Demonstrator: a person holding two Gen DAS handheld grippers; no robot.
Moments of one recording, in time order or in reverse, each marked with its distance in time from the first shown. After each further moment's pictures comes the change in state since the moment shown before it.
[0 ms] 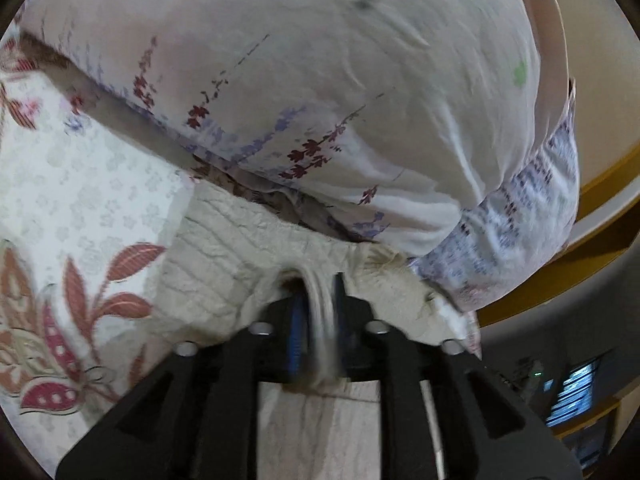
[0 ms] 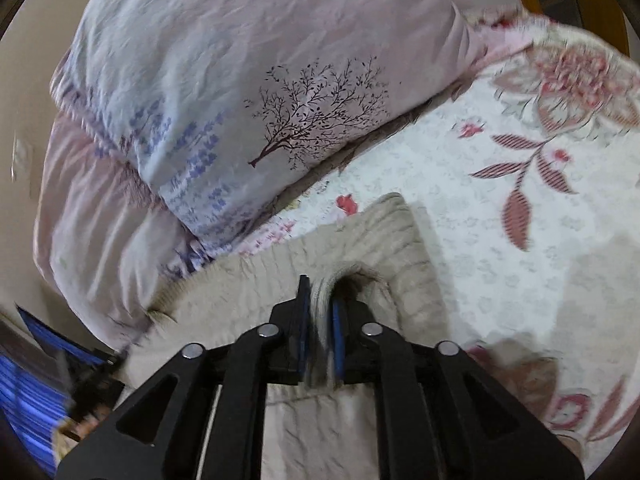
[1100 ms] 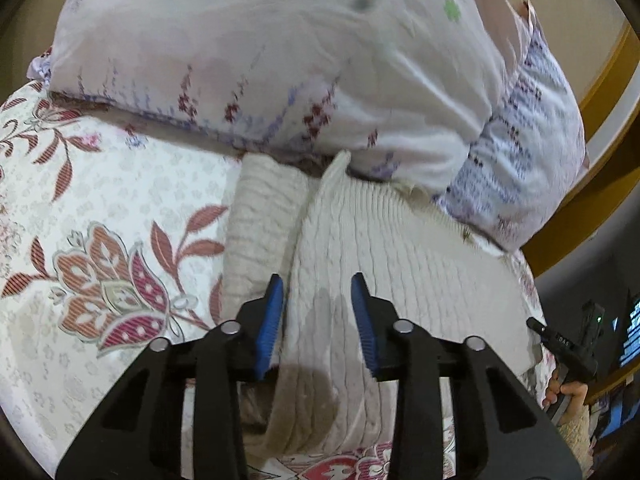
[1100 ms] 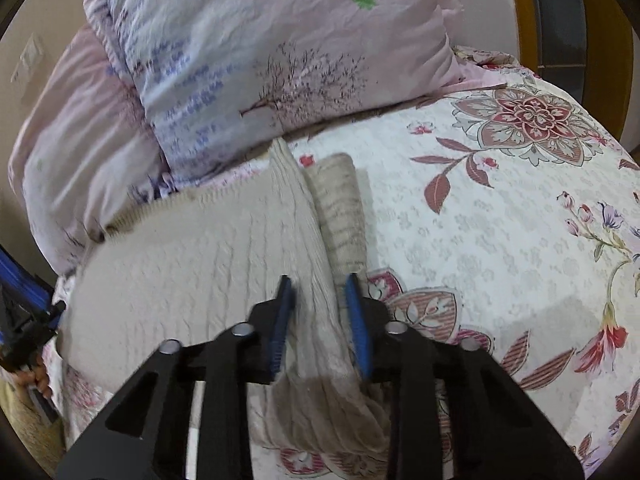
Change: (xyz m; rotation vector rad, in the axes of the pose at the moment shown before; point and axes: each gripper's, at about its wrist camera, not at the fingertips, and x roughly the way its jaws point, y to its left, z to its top) left arm -0.040 -0.002 -0.048 0.289 -0.008 0.191; right arm -0.044 0.002 -0.044 -0.284 0.018 -0.226
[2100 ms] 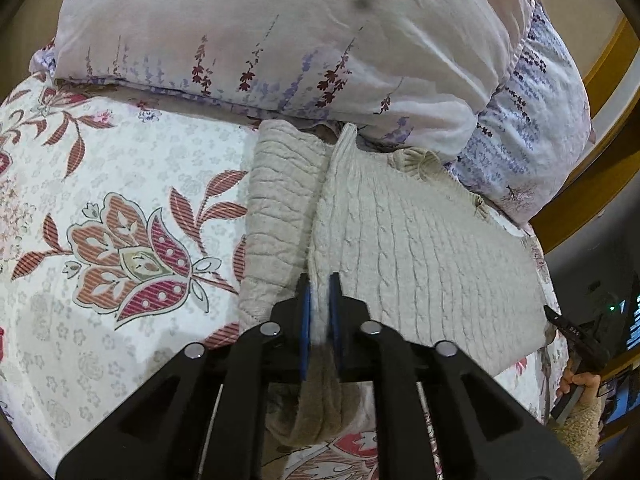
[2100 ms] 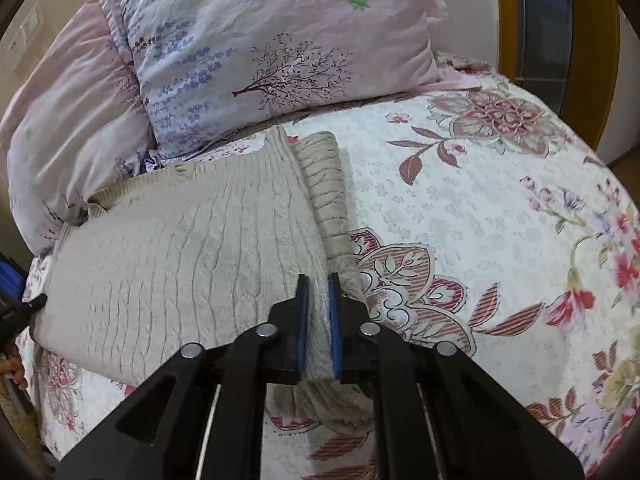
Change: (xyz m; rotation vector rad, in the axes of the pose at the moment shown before) left arm -0.006 0.008 -0.012 0.034 0.066 0.033; right arm -0.021 0.013 -0.022 -0.039 -0.004 -0.129
